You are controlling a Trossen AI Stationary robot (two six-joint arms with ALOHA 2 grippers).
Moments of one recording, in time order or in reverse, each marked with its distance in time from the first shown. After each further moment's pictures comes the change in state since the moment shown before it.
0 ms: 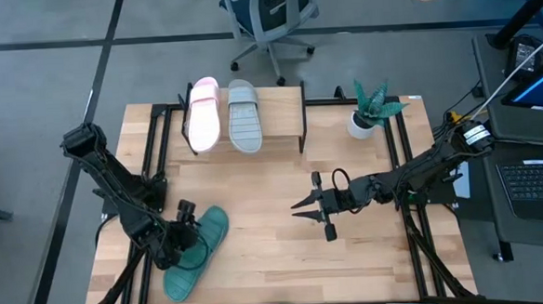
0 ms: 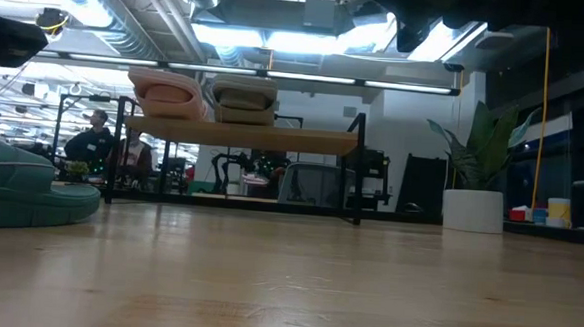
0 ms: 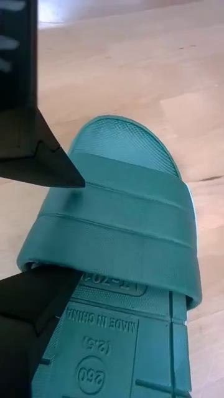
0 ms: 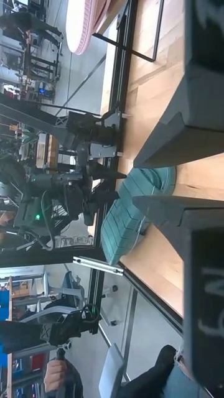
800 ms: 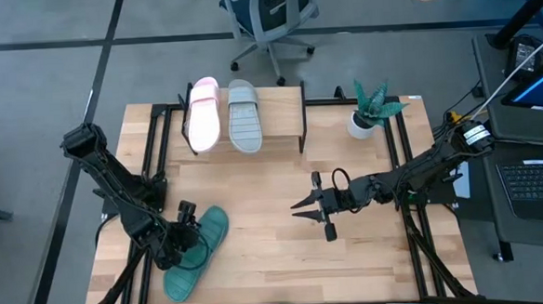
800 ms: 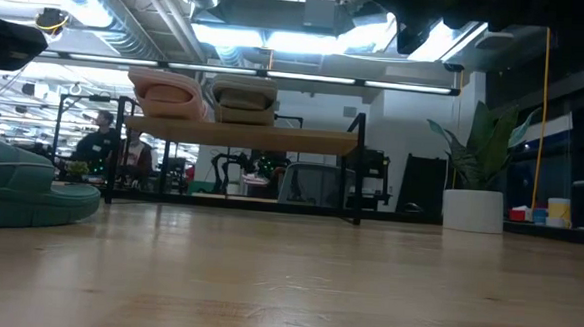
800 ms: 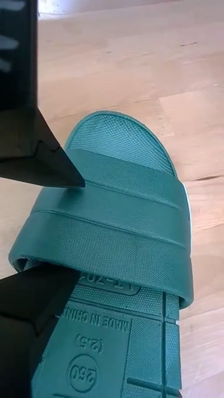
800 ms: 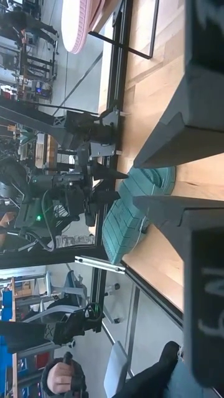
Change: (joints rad) left arm 0.002 0.002 -0.006 0.058 -0.003 -0.013; right arm 0.000 0.000 0.000 0.000 0.000 0.027
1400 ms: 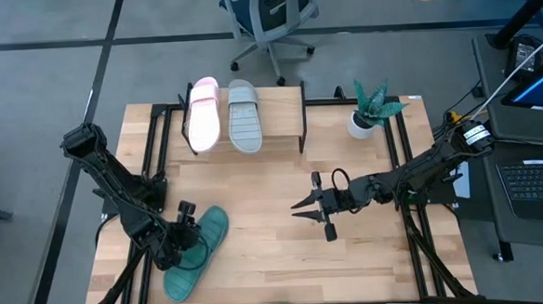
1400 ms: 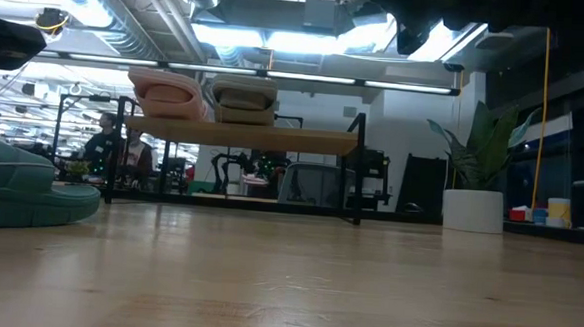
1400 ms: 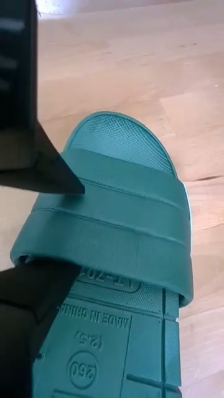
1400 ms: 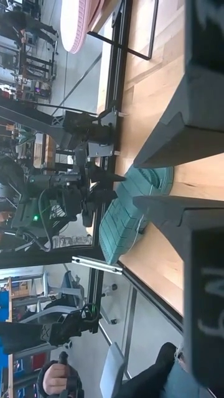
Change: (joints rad) left arm -0.001 0.000 0.001 -0.021 -0.007 -0.009; right arm 0.000 0.000 0.000 -0.008 0.000 -0.008
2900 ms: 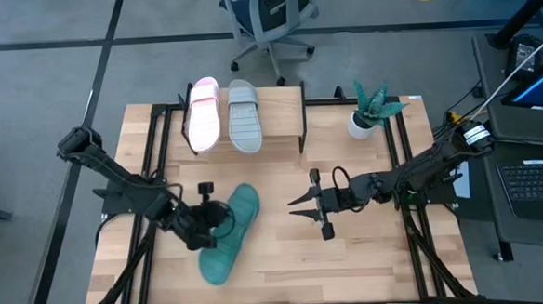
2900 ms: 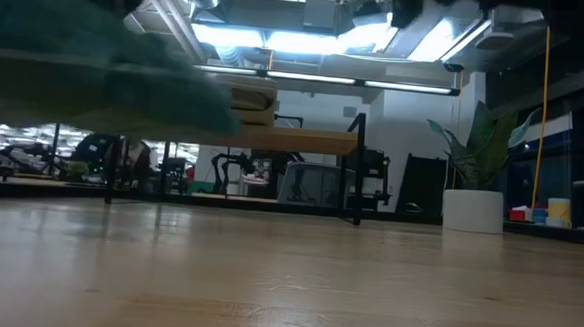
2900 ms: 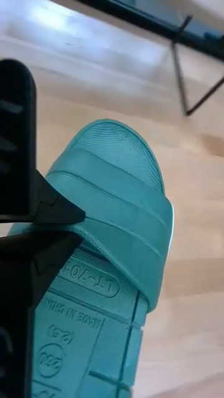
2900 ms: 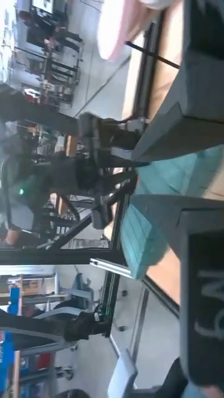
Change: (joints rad) left arm 0.306 -0.001 0.197 0.120 -0.151 0.141; right arm -0.005 0.000 0.044 0.034 0.011 -0.084
